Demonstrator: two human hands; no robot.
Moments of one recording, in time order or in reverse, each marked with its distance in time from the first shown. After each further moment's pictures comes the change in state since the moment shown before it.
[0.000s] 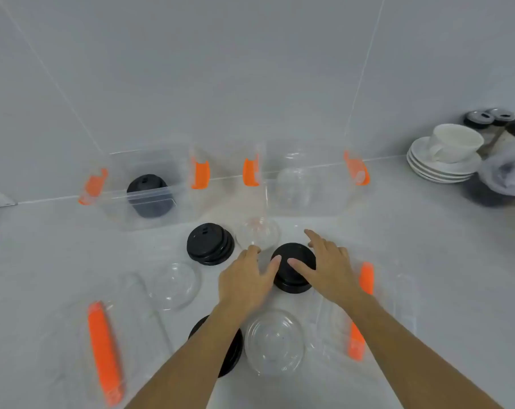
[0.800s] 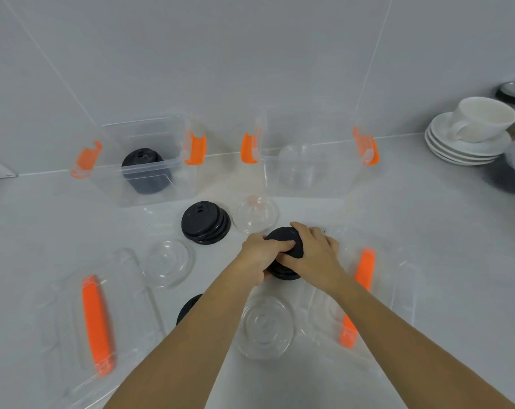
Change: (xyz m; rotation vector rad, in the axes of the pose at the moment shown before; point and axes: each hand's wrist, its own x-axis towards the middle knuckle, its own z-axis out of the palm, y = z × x) left_hand 0.021 0.043 0.005 -0.909 -0.355 -0.664; right_hand 0.005 -0.003 0.016 0.166 -0.092 0.028
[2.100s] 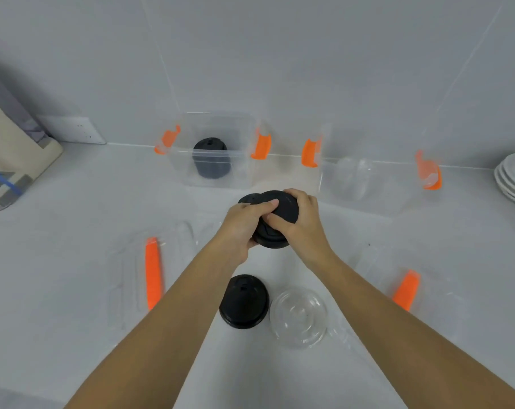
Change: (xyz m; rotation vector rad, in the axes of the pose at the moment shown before) left_hand -0.067 0.022 -0.093 -0.356 0.179 0.231; right_hand 0.004 -0.119 0.015 0.615 -0.070 -0.197
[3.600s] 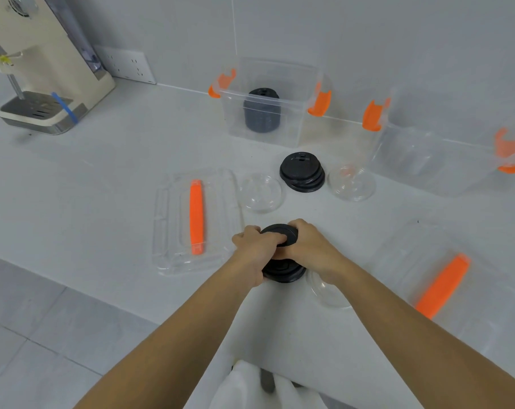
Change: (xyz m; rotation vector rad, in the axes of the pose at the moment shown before) left_hand -0.050 -0.087 -0.052 0.045 0.250 -0.287; right_hand -0.064 0.031 0.050 -0.289 -0.487 0.422
